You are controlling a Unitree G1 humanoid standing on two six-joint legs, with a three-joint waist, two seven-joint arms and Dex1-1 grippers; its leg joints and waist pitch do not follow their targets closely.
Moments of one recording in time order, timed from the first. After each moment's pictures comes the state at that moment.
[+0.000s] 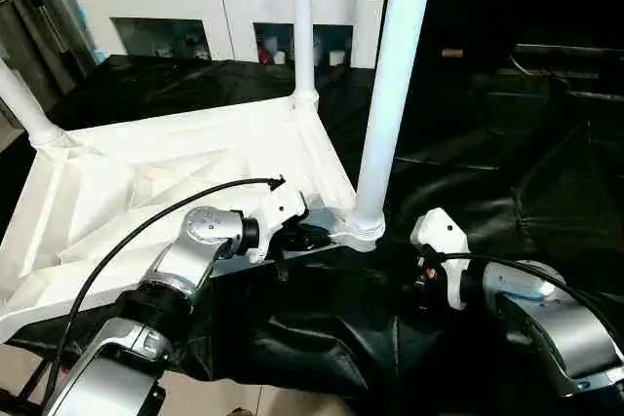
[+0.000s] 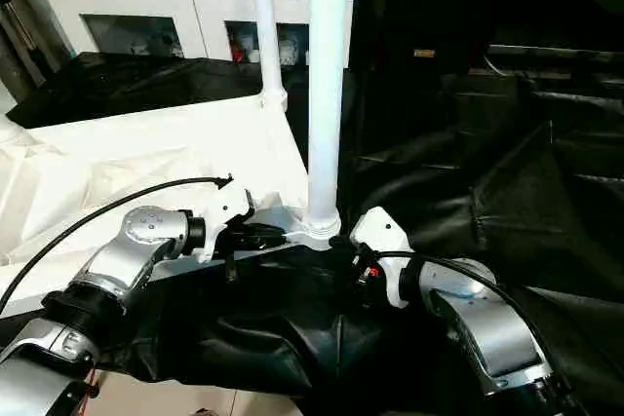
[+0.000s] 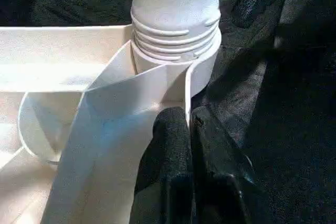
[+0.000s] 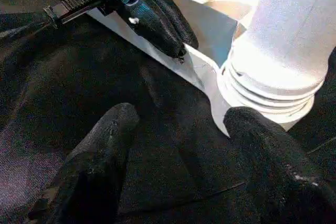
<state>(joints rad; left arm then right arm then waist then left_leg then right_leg) -0.58 0.29 -0.29 0.64 -0.03 0.02 -1.05 -0.15 -0.49 0.21 -0.08 0.20 0.43 0.85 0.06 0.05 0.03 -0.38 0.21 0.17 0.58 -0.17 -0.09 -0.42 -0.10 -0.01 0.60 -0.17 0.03</state>
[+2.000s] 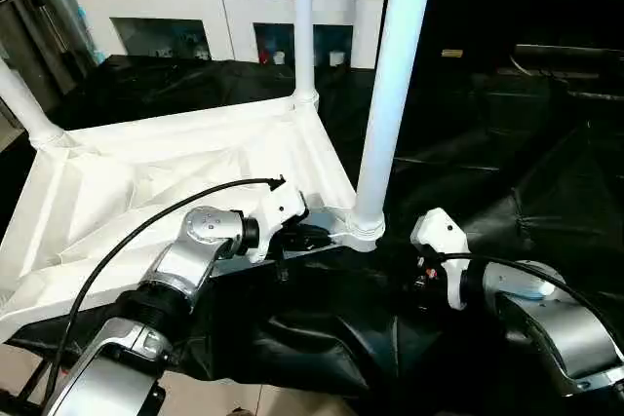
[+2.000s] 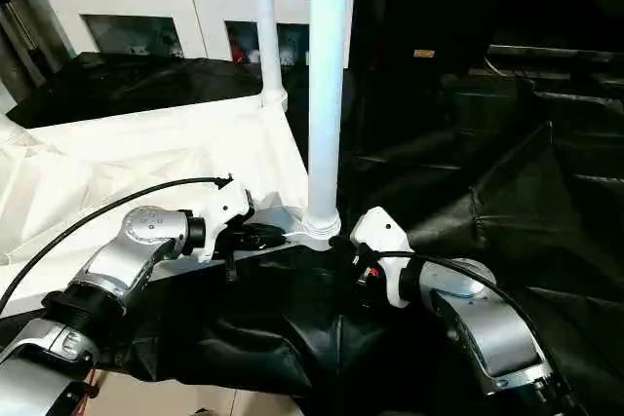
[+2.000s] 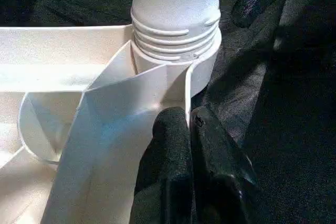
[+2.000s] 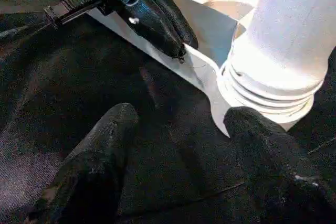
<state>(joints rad) -0.58 0.29 -0.29 0.64 -0.03 0.02 -1.05 -0.15 -0.49 0.21 -0.08 0.20 0.43 0.85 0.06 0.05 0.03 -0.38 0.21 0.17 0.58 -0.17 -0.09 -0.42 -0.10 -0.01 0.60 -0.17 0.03</state>
